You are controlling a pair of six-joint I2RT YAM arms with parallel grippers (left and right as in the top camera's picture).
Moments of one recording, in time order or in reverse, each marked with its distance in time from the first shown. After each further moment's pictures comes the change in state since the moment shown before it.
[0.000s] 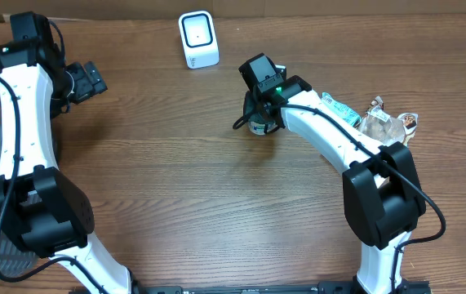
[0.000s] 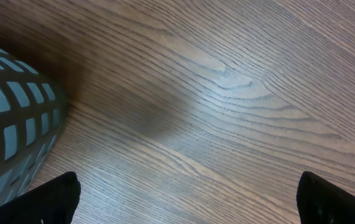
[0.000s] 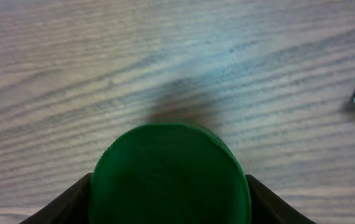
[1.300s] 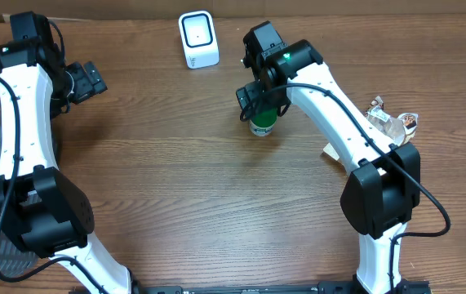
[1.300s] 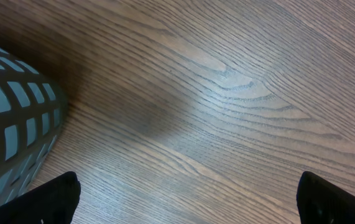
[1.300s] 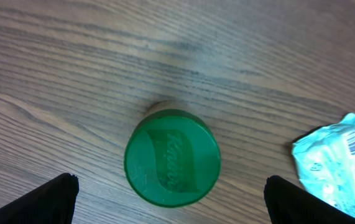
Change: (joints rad) left arm 0.000 0.000 0.000 0.000 0.000 0.000; right arm -0.034 0.062 0.347 -0.360 -0.100 -0.533
